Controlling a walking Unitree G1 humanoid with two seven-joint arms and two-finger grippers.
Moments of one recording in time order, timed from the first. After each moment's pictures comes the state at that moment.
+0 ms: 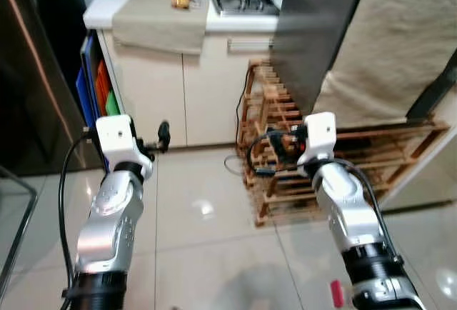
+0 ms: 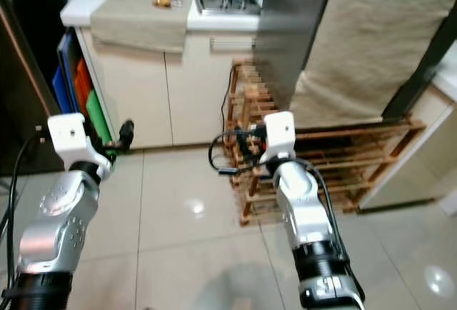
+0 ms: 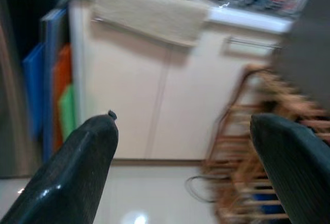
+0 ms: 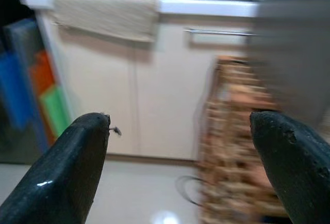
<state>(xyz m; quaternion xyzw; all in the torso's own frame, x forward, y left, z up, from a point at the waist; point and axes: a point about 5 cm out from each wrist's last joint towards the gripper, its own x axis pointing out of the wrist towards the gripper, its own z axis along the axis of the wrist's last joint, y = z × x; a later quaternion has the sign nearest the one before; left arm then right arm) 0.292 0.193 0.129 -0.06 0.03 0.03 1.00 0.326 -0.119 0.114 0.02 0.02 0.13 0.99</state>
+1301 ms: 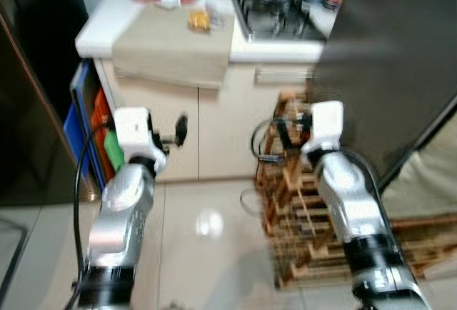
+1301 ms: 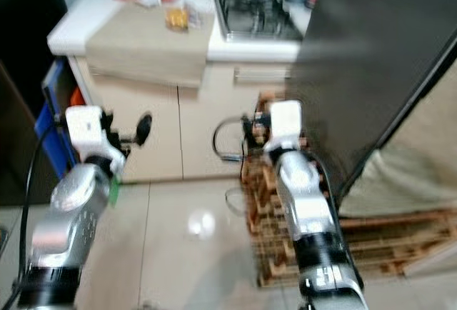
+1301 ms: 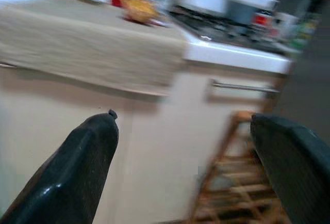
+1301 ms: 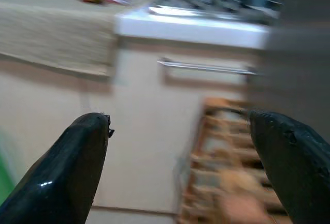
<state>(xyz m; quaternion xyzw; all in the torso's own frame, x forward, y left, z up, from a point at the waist) 0.303 0.147 0.142 -0.09 -0.01 -0.08 0.99 0.334 -0.149 0.124 -0.02 0.02 0.09 1.00</state>
